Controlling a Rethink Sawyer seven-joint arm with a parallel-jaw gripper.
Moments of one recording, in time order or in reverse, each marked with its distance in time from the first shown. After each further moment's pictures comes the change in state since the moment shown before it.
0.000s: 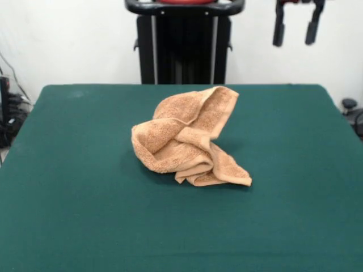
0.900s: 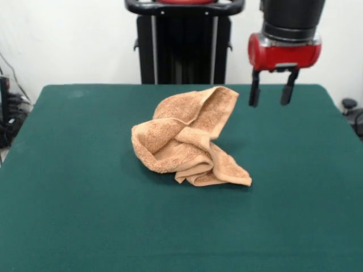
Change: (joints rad) arm -0.033 0.240 -0.025 -0.154 0.001 -0.002 0.000
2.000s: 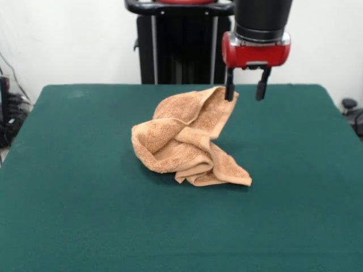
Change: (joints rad) arm -0.056 -0.028 0.000 0.098 -0.002 -0.031 0.000
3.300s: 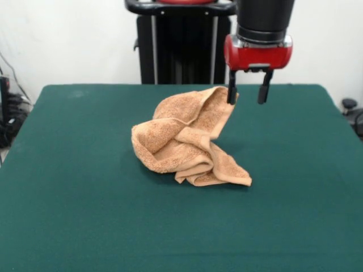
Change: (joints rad) arm 0.008 0.003 0.000 0.027 0.000 -0.080 0.000
